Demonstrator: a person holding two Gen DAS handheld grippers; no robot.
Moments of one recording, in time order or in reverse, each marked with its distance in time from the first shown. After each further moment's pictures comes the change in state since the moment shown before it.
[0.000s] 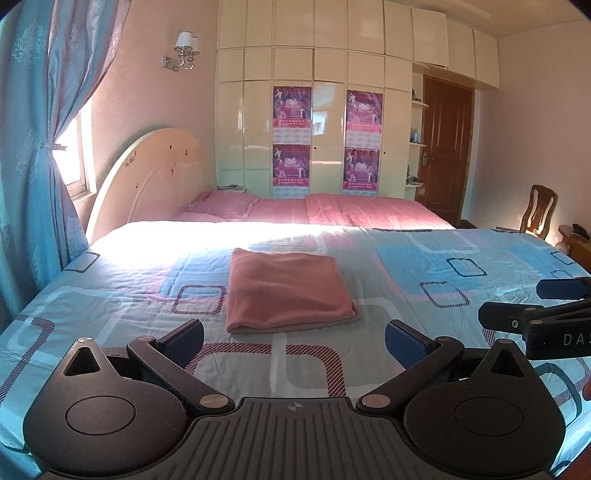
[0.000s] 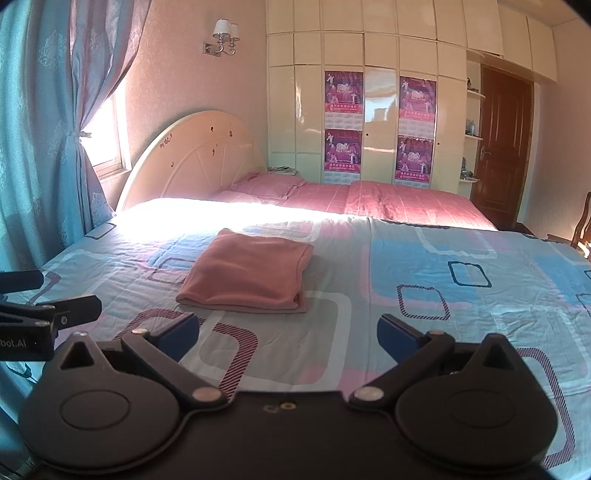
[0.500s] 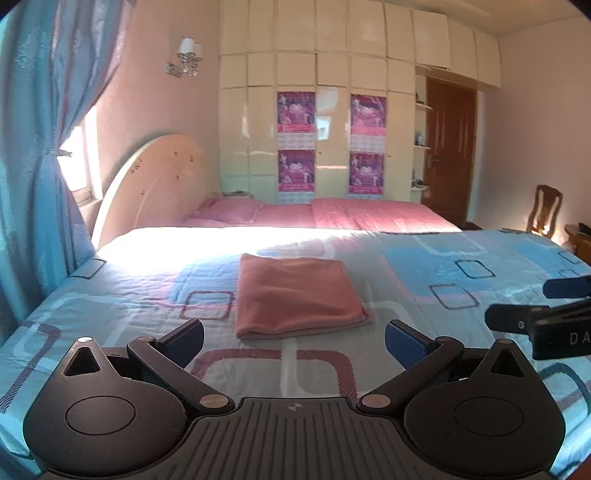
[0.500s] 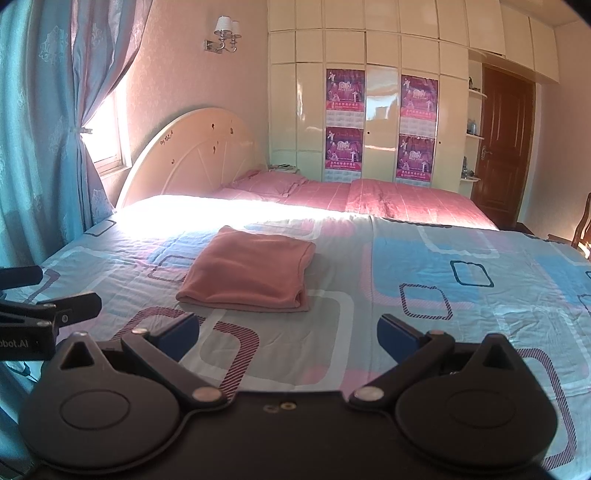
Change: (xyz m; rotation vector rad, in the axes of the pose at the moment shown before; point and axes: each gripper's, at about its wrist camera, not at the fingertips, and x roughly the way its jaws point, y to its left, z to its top) left arm 0.001 0.003 -0.001 0.006 -0.025 0.033; right arm 0.004 0.001 0.000 -0.003 0.007 0.002
